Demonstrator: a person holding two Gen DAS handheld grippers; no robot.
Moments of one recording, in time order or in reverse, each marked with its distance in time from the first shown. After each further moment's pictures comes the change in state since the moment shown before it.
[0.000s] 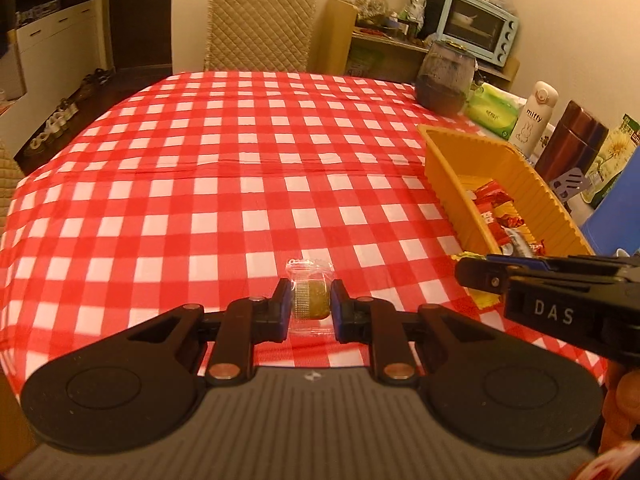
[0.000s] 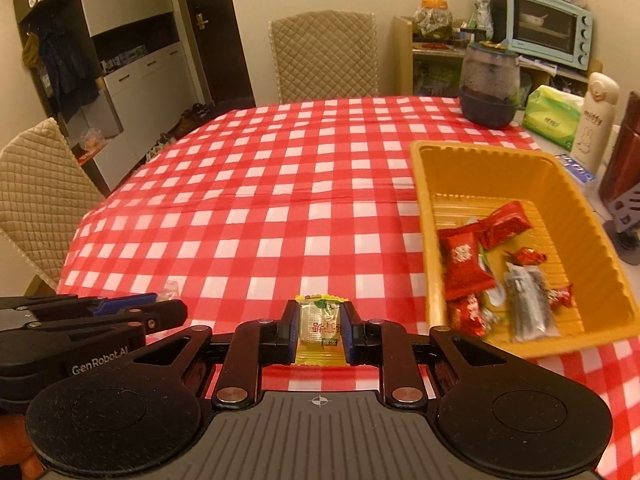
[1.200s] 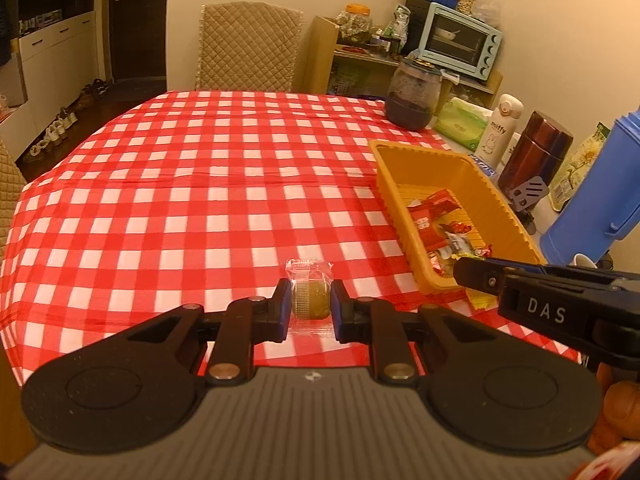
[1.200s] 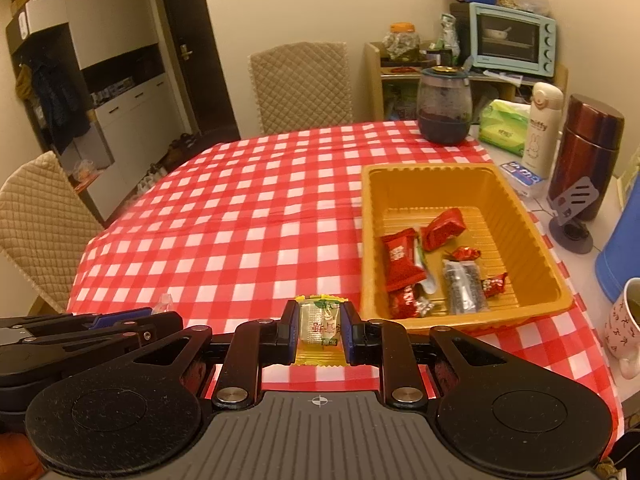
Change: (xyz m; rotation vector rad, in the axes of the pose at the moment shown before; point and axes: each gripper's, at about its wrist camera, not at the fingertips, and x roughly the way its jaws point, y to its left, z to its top) left arm -0.048 -0.058 -0.009 0.000 -0.044 -0.025; right arm -0.076 -0.029 -0.012 0.056 -0.080 -0.031
